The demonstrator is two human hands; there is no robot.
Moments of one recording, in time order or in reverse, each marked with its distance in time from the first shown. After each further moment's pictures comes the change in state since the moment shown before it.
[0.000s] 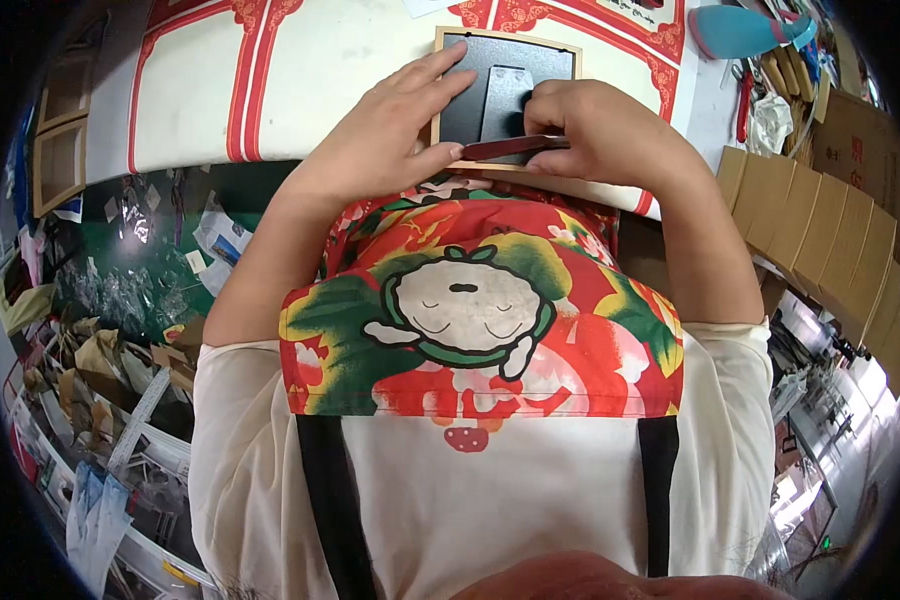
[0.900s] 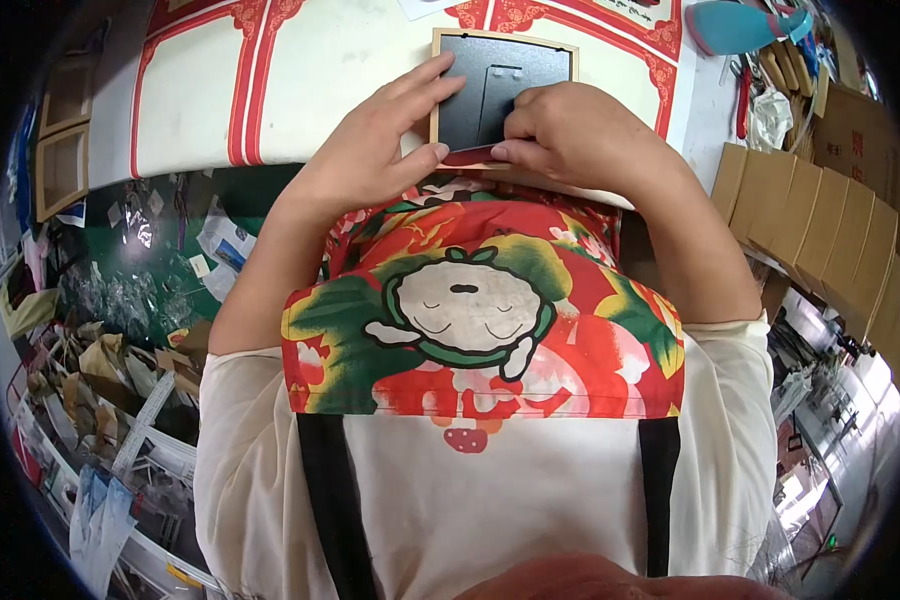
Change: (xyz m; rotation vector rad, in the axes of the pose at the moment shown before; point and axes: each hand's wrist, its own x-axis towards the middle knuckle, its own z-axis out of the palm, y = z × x) left_hand -0.010 0.006 -0.007 -0.193 -0.004 -0.098; right_hand 0.010 -0.016 0.012 -0.099 0.054 0.044
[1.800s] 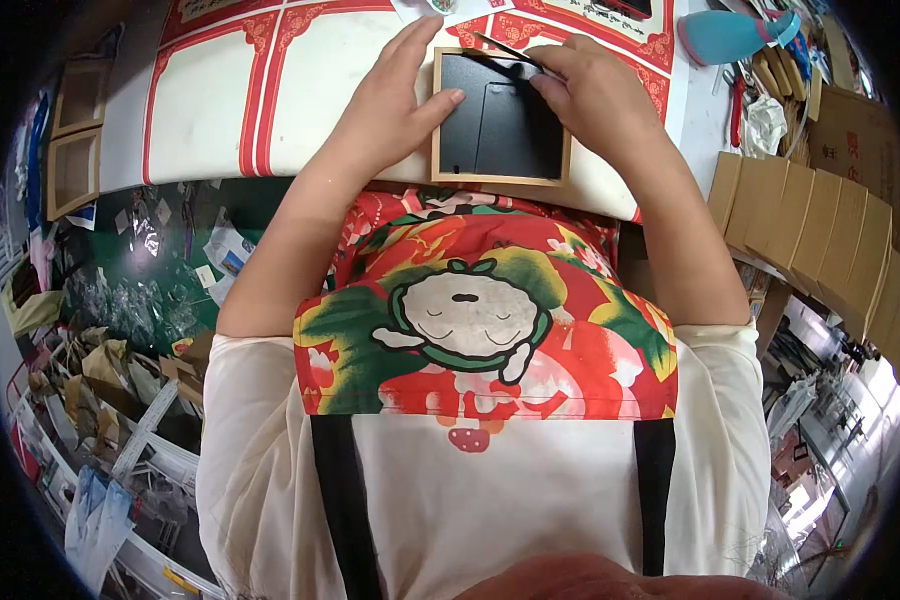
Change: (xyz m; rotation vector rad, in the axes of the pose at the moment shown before) left_hand 0.040 -0.022 0.009 0.142 0.388 0.033; right_hand 0.005 0.031 0.001 -0.115 0.519 0.215
